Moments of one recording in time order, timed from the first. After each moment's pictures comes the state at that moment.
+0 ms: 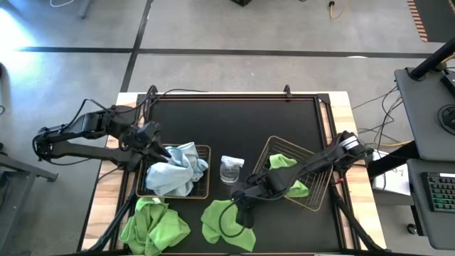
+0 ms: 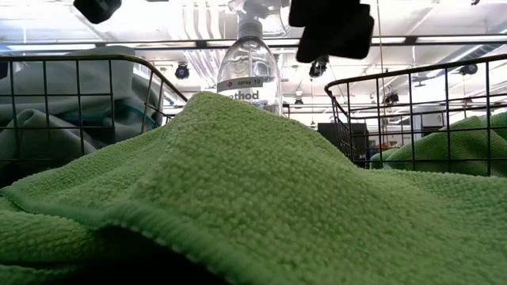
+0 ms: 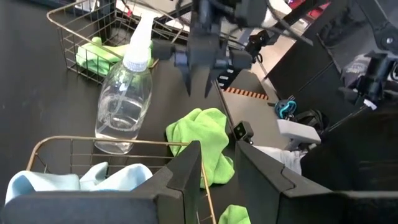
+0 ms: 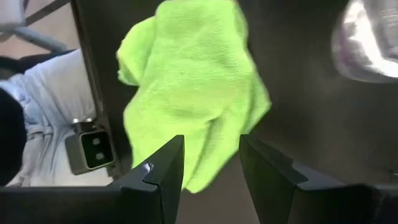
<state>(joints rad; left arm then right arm) 0.09 0.69 0.97 -0.74 0.49 -0.24 0.40 1.92 1.60 -0.72 -0.06 0.76</state>
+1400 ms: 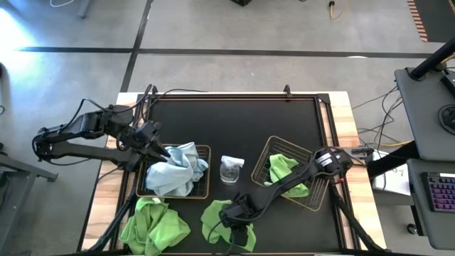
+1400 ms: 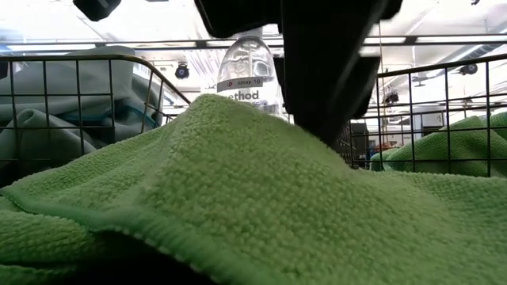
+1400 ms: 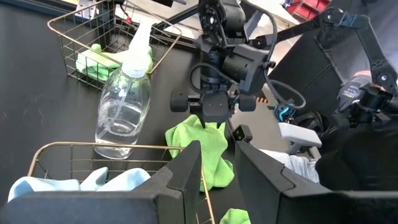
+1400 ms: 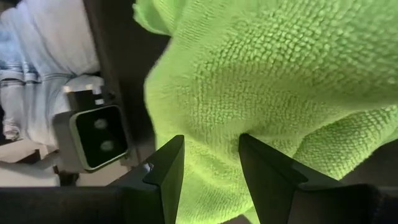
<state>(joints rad) 0.09 0.68 0.97 -0.73 0.49 -0.24 0.45 2.22 1.80 -0.72 -0.27 0.75</state>
